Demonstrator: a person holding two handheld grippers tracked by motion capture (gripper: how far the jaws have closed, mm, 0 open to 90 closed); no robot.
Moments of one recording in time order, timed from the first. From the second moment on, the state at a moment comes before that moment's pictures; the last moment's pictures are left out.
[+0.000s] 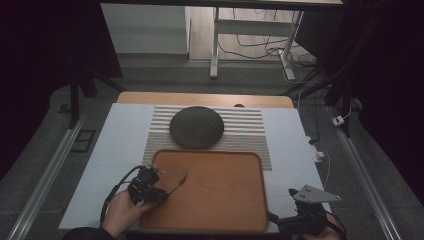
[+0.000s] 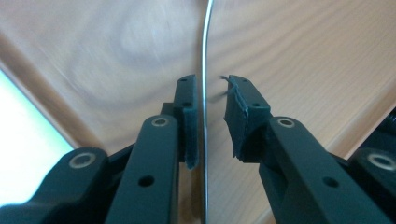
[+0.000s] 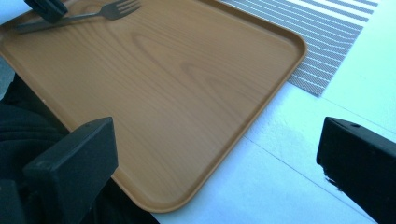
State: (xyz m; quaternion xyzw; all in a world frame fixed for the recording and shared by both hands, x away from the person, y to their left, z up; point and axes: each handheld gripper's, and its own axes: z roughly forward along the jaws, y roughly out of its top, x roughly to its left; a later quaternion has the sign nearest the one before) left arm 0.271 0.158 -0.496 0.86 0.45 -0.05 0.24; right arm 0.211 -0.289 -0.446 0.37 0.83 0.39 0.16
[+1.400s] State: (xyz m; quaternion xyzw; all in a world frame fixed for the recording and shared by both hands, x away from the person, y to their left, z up) left arm 0.316 0.084 -0.504 0.90 0.33 -0.05 0.29; right arm 0.215 -0.287 -0.449 0.37 0.84 0.37 0.14
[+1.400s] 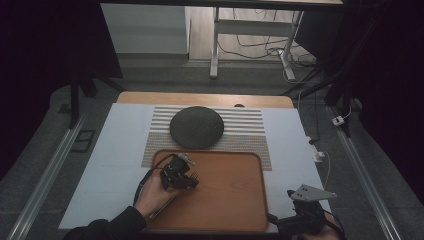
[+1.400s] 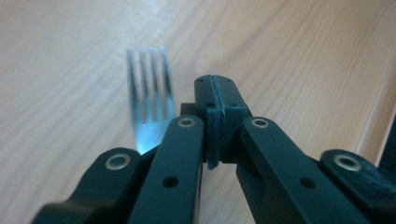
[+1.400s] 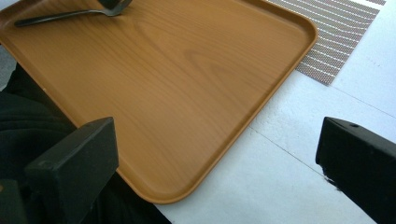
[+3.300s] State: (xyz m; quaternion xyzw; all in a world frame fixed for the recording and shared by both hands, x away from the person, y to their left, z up) left arm 0.332 0.160 -0.488 0.85 0.41 0.01 0.32; right arm 0.215 -0.288 -0.449 0.37 0.84 0.37 0.13
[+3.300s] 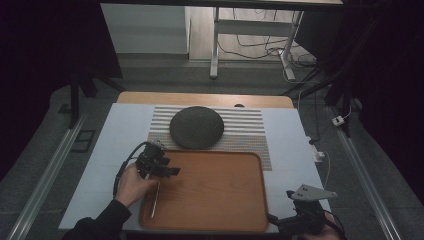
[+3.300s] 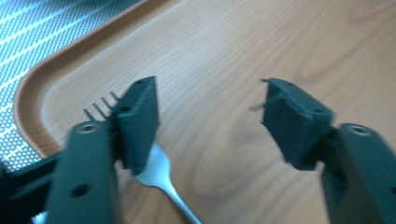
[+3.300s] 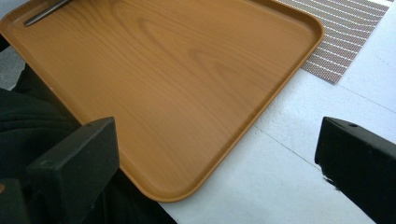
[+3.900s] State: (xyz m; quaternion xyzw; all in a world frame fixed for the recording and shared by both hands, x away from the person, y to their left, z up) left arm 0.292 0.192 -0.462 0.83 0.40 0.00 0.40; right arm 0.215 -0.288 -0.449 0.37 0.84 0.37 0.13
